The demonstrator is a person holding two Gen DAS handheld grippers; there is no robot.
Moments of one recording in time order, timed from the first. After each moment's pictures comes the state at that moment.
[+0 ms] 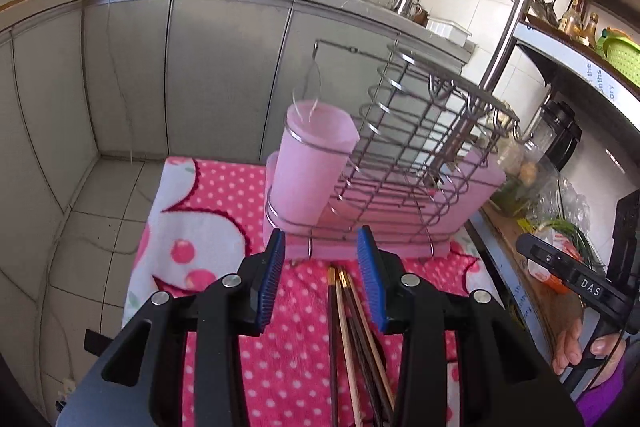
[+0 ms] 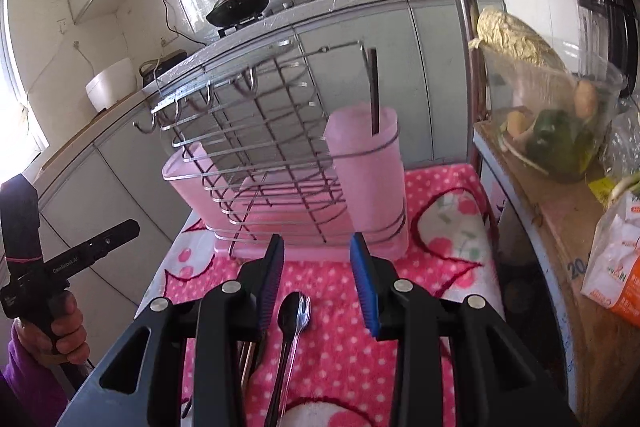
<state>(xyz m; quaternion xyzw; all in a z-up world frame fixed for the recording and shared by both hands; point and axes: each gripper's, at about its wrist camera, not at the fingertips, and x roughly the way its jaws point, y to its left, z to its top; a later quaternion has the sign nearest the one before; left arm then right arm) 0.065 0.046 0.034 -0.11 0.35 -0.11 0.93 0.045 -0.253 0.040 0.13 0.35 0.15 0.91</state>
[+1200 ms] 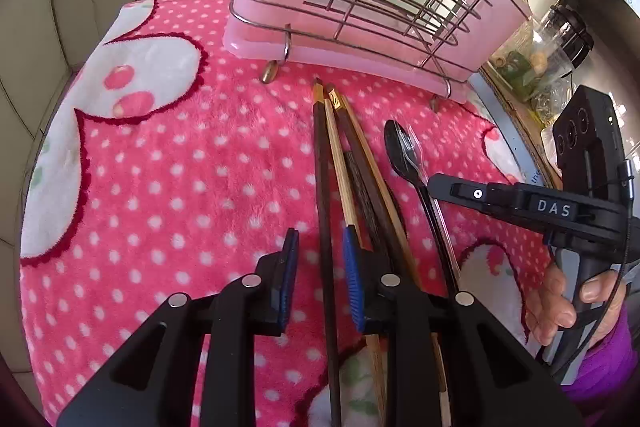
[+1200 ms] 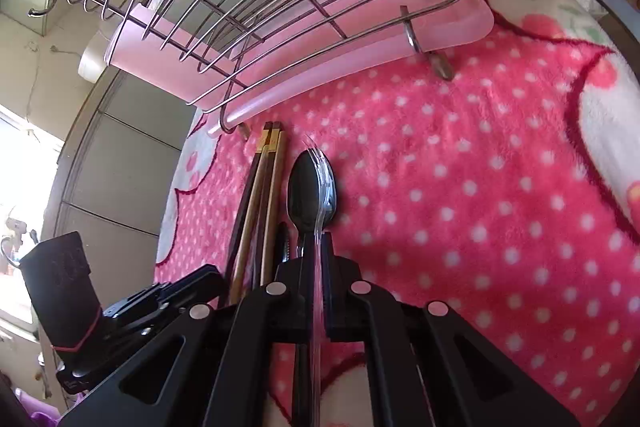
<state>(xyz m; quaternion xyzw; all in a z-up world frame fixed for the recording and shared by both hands) 0.043 0.010 -0.088 -0.09 0.50 -0.15 0.85 0.074 -0.205 -0.089 0.25 0.54 0.22 0.78</state>
